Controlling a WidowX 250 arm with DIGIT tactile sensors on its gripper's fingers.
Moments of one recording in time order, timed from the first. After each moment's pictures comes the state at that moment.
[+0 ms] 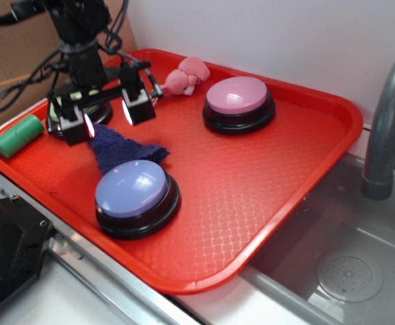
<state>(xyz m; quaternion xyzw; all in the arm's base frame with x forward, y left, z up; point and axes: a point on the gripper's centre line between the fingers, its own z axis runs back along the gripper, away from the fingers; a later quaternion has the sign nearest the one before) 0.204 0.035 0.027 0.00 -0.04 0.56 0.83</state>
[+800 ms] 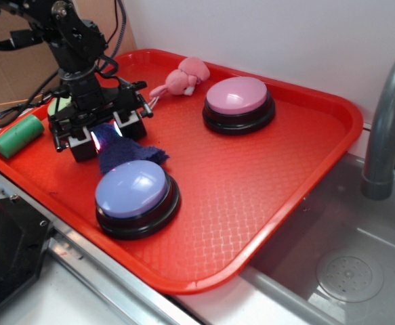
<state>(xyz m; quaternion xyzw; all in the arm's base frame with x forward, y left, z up) 0.204 0.037 0.016 -0.02 -0.06 0.56 0.82</state>
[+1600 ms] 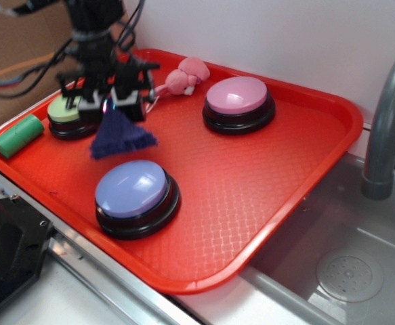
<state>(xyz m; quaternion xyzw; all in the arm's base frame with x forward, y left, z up) 0.226 0.019 0.068 0.01 0.03 0.35 0.94</state>
